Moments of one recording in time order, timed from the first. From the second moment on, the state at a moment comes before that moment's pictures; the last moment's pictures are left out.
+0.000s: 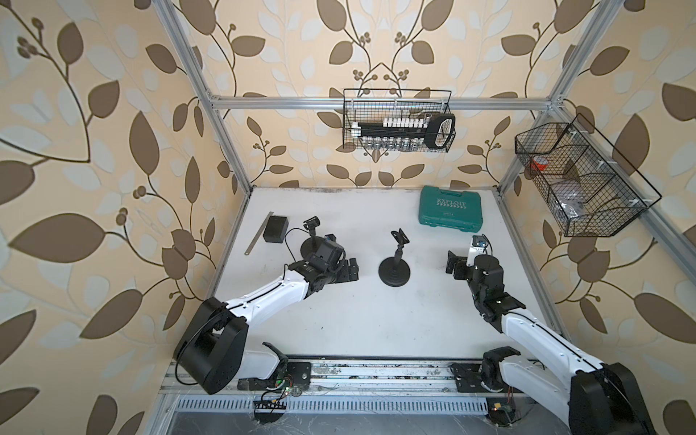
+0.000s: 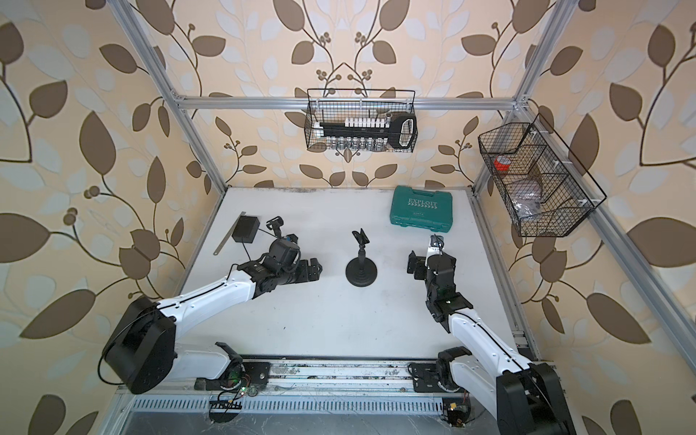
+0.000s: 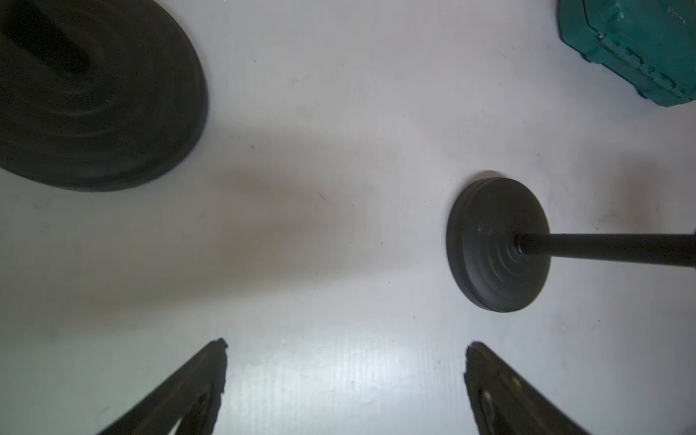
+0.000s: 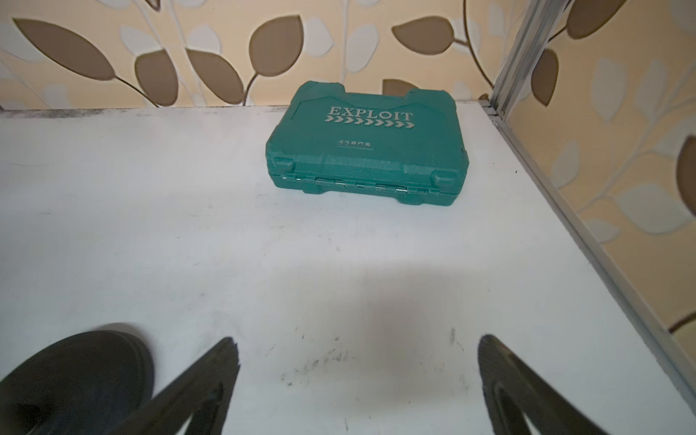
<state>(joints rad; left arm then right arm) -0.55 1.28 0.70 -0.29 -0.09 -0.58 0.19 1.04 0.34 0.28 0.33 0.10</state>
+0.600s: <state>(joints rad) -0.46 1.12 0.54 -0.05 -0.61 -0.25 -0.04 1.47 0.32 0.73 0.08 0.07</state>
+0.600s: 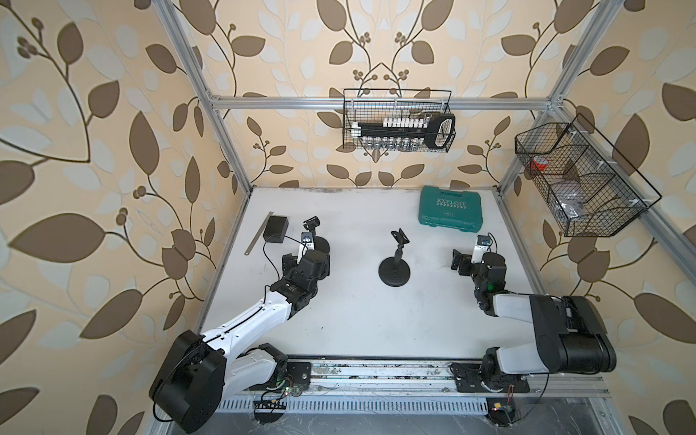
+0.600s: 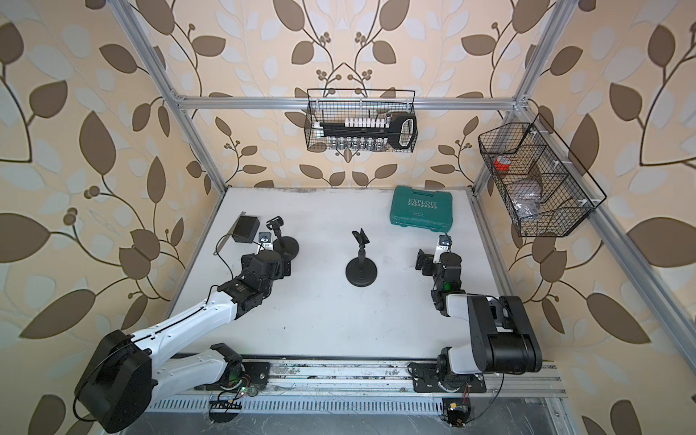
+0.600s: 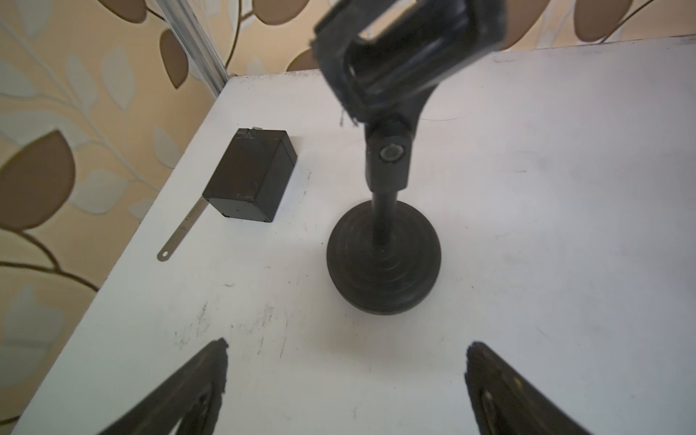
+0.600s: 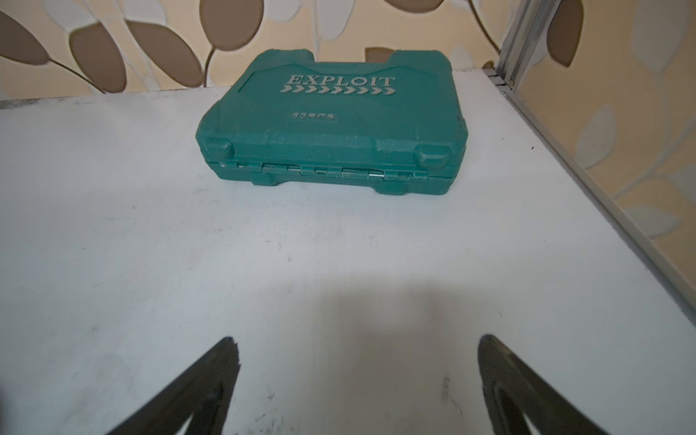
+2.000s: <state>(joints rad) -0.03 1.51 0.37 0.64 -0.07 -0.06 -0.02 1.50 0.36 0.75 -0.02 0.02</state>
